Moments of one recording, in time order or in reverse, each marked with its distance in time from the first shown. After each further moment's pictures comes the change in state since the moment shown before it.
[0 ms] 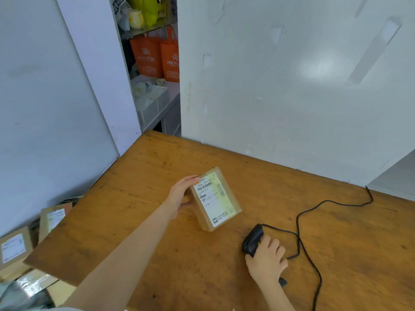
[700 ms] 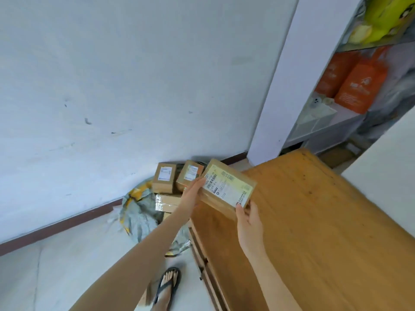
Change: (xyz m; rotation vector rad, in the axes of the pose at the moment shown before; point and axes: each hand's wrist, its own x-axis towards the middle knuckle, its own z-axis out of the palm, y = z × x) left_hand -0.162 -0.038 -0.271 -0.336 0.805 0.080; right_hand -0.144 -0.308 0.004 0.919 -0.652 -0.865
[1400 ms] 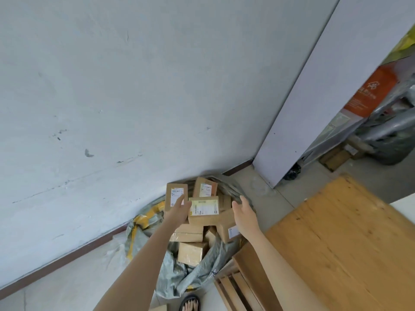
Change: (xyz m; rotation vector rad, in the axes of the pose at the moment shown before) left_hand 0.222 0.055 -0.212 0.443 -0.082 -0.192; right_hand 0.206 -0.040 0.228 -0.360 -0.064 0.184
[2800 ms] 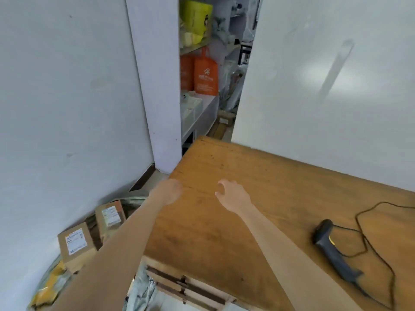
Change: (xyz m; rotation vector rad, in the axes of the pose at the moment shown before) left_hand -0.160 0.112 0.271 1.099 -0.376 0.649; right_hand -0.185 0.152 -0.251 -0.441 0.355 0.168
